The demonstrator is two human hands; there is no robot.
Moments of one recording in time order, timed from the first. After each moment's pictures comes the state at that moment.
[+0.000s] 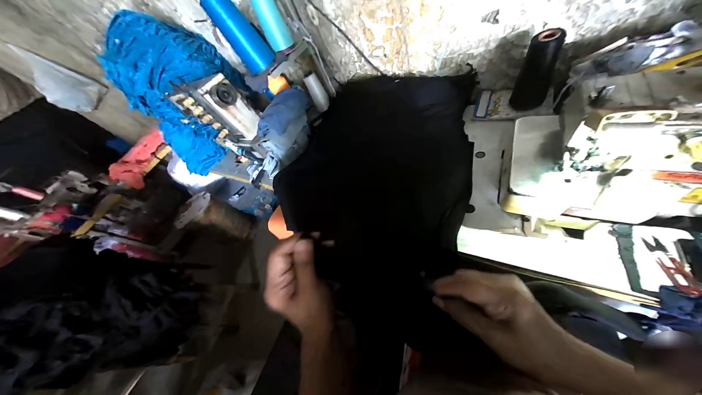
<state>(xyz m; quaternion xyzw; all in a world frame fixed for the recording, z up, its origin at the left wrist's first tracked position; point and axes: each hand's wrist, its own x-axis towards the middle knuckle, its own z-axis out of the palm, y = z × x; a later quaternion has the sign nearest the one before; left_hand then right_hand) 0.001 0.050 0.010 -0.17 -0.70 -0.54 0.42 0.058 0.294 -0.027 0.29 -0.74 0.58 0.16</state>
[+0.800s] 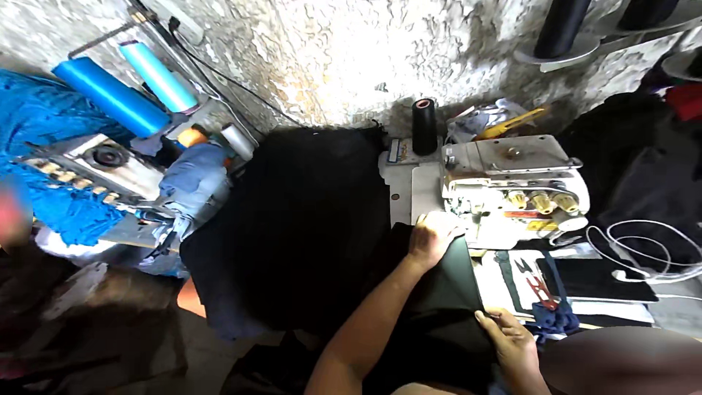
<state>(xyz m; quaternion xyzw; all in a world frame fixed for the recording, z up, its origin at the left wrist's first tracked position) -0.129 0.370 -0.127 -0.48 -0.78 -0.37 0.17 0.098 0.422 -0.170 -0.25 -0.64 0.69 0.24</state>
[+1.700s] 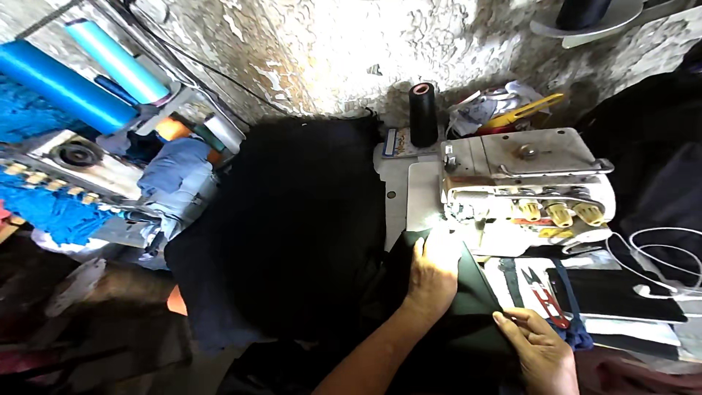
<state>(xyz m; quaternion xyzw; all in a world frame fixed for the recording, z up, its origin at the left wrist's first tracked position) -0.073 0.362 -0.128 -0.39 -0.88 -0.16 0.22 0.084 0.448 -0.128 -0.26 -0.68 0.64 0.25</state>
